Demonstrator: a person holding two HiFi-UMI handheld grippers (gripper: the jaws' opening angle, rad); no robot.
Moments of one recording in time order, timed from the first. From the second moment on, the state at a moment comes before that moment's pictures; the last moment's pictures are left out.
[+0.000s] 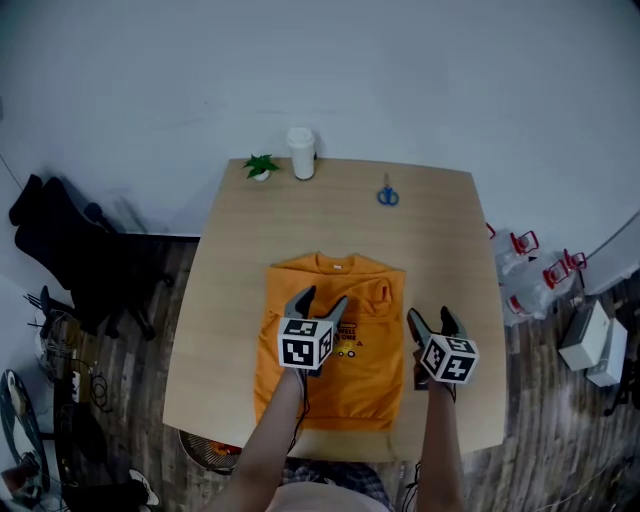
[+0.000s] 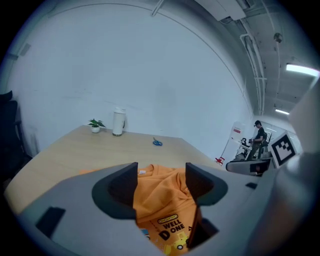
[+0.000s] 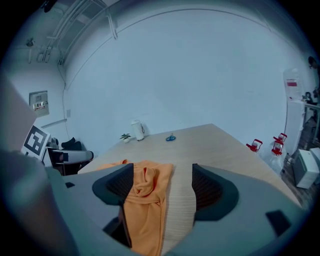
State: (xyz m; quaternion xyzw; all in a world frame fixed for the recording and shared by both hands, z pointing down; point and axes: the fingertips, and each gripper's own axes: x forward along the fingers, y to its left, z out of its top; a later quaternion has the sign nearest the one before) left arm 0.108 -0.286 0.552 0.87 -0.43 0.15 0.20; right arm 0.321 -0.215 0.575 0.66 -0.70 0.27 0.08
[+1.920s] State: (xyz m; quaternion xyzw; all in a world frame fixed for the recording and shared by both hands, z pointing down) left arm 0.037 -0.403 0.709 0.81 -0.10 0.57 0.13; right arm 0.238 -0.362 0.703 0.21 -0.79 0.17 0.55
